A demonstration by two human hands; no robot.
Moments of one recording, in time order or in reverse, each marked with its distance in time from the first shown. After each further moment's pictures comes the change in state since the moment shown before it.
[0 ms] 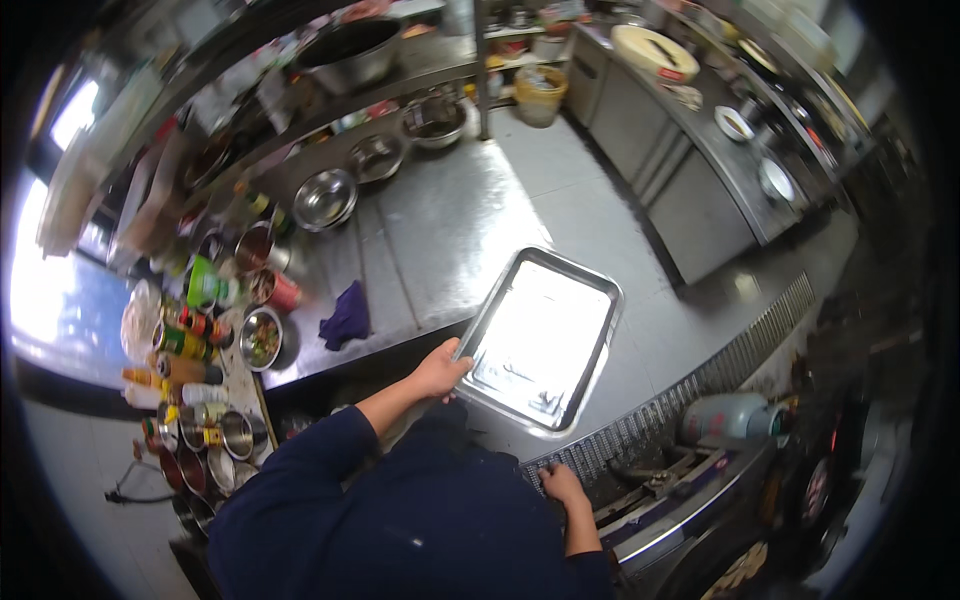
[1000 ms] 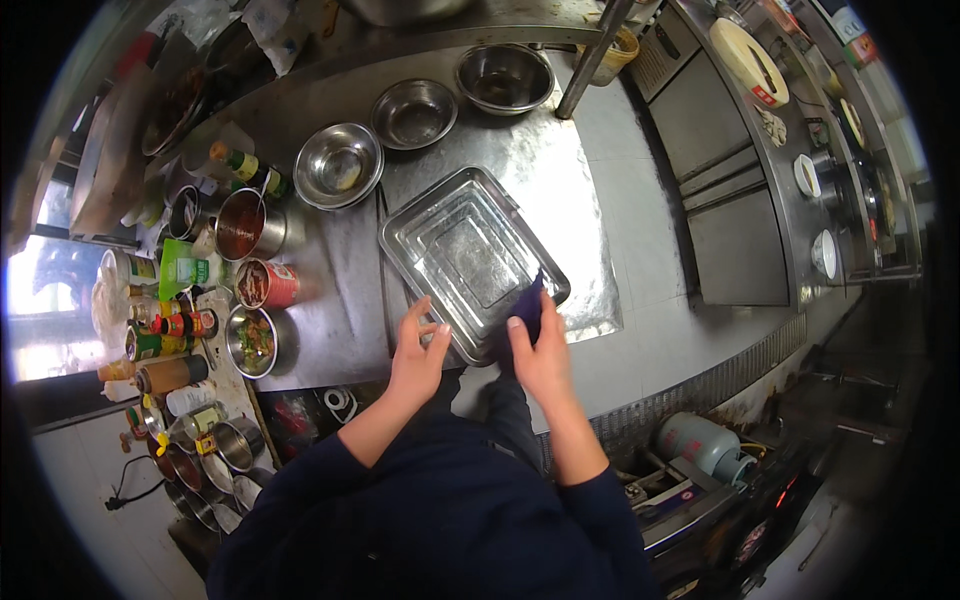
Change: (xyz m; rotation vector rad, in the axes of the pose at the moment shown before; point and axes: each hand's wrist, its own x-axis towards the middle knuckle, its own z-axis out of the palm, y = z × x) left_hand 0.059 -0.029 -0.115 -0.268 0.638 0.207; right_hand 0.166 -0.406 -0.136 0.175 0.393 -0.566
